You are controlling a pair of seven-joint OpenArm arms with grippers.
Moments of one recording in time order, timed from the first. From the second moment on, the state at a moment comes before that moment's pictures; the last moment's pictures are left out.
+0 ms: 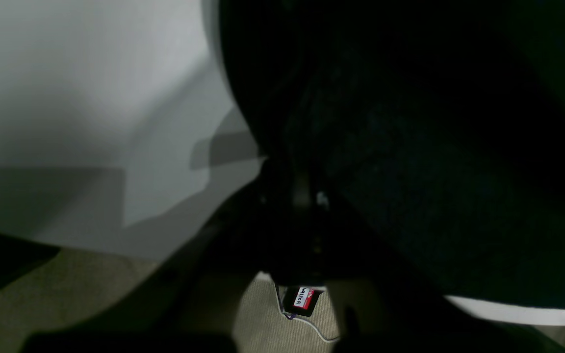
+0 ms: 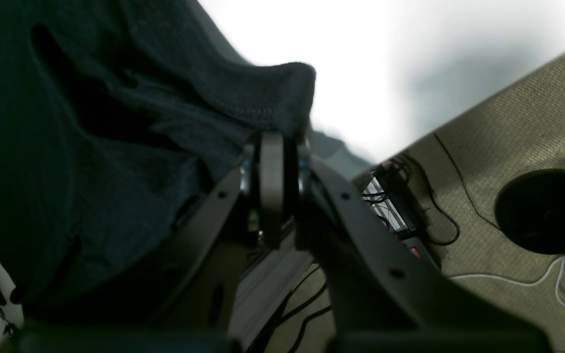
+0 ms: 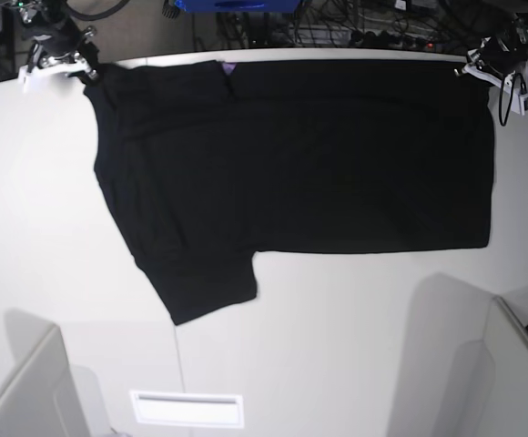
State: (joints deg) left arm 30.9 -11.3 -47.4 93.7 -37.9 -24.8 57.4; right arm -29.3 -6.0 48.8 98.2 45.0 17.2 -61.2
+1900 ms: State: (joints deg) left arm 18.6 -12.2 -55.4 103.4 -24.6 -24.9 58.6; right arm 33.0 5.6 22.6 41.0 11.4 10.8 -46.4
